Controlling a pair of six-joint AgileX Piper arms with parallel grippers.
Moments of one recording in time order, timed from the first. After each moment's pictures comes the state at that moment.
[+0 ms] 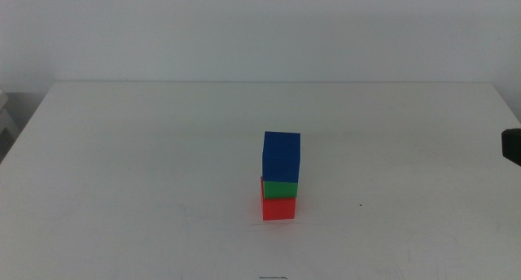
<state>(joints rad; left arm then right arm) -0.18 0.43 -0.75 0.06 0.67 0.05 0.53 0.66 -0.91 0.00 0.74 -0.12</state>
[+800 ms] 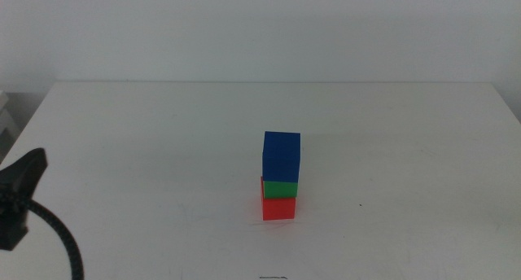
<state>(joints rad) -0.18 0.43 -0.44 0.08 0.29 0.06 0.45 0.39 -0.57 -0.11 0.65 -0.12</state>
